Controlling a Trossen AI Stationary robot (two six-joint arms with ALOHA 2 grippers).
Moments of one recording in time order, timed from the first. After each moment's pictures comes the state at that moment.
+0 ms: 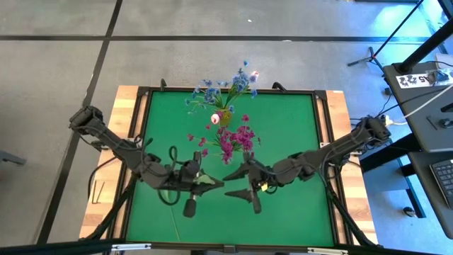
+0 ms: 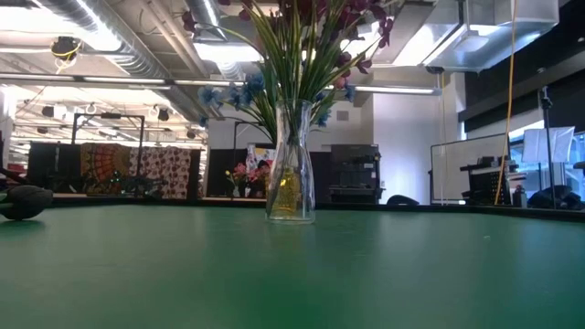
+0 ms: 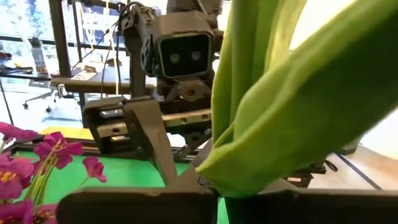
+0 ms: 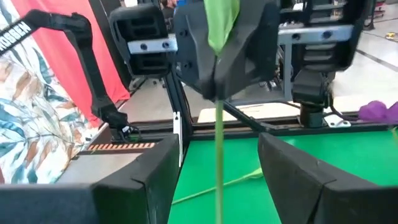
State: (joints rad) left arm -0.58 1.42 1.09 0.31 -0.58 -0.13; right arm 0.45 1.55 1.21 0.23 0.23 0.24
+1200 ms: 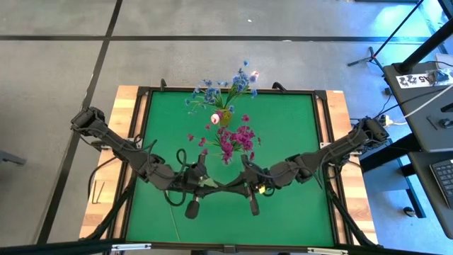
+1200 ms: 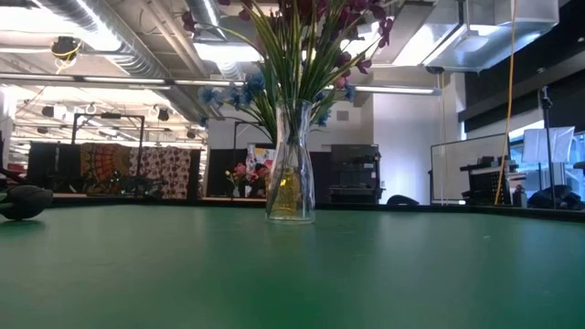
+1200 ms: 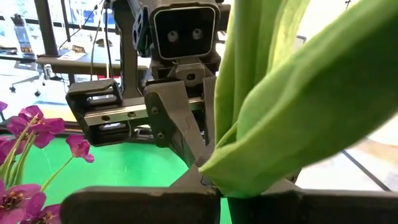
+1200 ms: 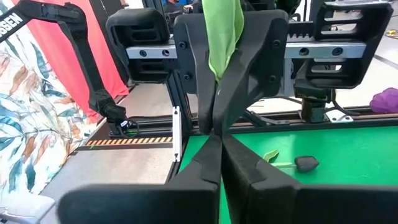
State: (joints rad) left arm -0.56 1.45 1.09 0.27 -0.50 -0.18; right arm 0.45 1.59 1.21 0.24 0.23 0.24
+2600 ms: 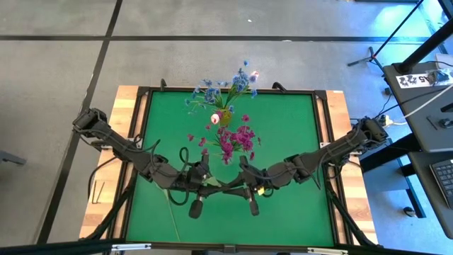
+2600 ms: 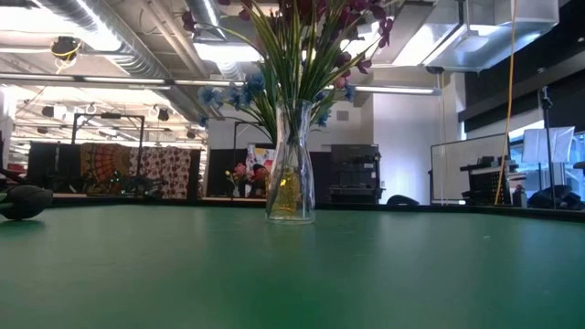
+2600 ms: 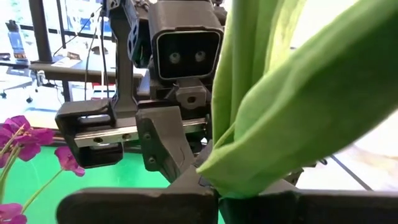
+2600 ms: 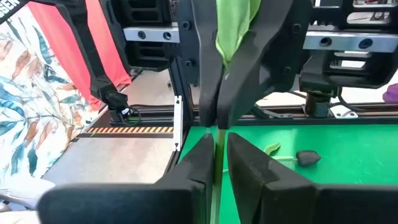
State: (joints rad) left arm -0.53 1.48 1.09 0.35 -0.48 -0.18; right arm 0.45 1.60 1.21 0.22 0.20 0.21
